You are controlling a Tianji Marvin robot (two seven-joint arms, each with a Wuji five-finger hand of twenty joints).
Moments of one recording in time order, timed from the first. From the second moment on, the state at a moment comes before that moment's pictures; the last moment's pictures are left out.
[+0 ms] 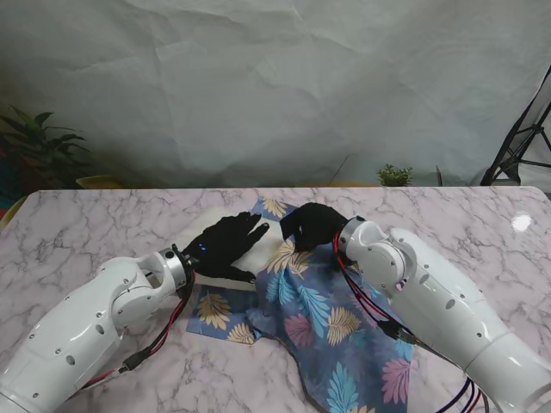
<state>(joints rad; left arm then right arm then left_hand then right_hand) 1.27 -1.03 -1.02 -1.43 1.07 -0.48 0.01 -1.03 -1.12 0.84 -1.24 -0.56 -0.23 0.11 0.76 -0.07 -0.03 -0.06 0.19 0.46 -0.01 0.09 0.11 0.42 0.00 0.10 0.03 0.34 0.08 0.40 -0.04 0.17 0.47 0.42 0.56 -0.97 1.37 -0.35 0.89 -0.41 1.28 0.10 1.11 -0.10 0.91 0.65 1.30 -0.18 0.98 0.65 0.86 0.11 1.23 0.37</state>
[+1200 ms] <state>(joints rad) 1.30 -0.98 -1.09 -1.43 1.11 -0.52 -0.20 -1.07 -1.10 0.87 -1.31 -0.57 -0.22 0.13 0.88 -0.17 -0.02 -0.04 0.19 0.40 -0.04 0.00 0.10 0.46 -0.02 0.03 0.01 0.44 0.01 0.20 0.04 0.32 0.08 0.31 0.56 -0.96 1.37 -0.35 0.89 -0.41 1.28 0.10 1.10 -0.10 0.91 0.66 1.30 -0.18 0.98 0.65 0.84 0.13 1.23 0.37</state>
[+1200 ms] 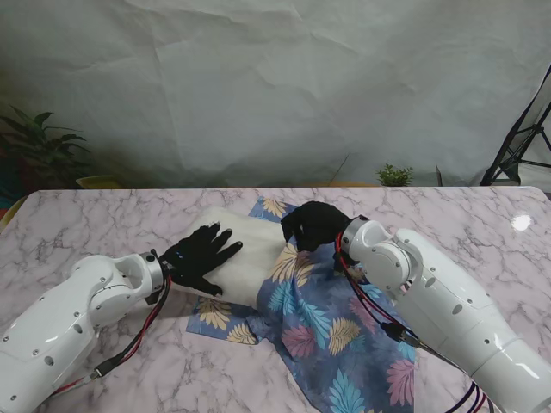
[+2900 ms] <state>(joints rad) 1.13 -1.03 -0.81 -1.20 1.14 -0.64 0.44 -0.95 -1.19 0.70 -1.22 -0.41 -0.20 -0.01 1.14 -0.25 0.19 -0.18 0.56 0.23 0.90 0.80 0.77 0.22 0.63 0.73 0.84 0.09 1.18 0.78 0.80 0.01 1.58 0.51 0.56 -0.95 1.37 -0.35 0.89 -0.41 1.28 0.11 1.09 -0.09 0.91 0.66 1.30 -0.18 0.95 0.65 0.83 0.13 1.22 0.37</state>
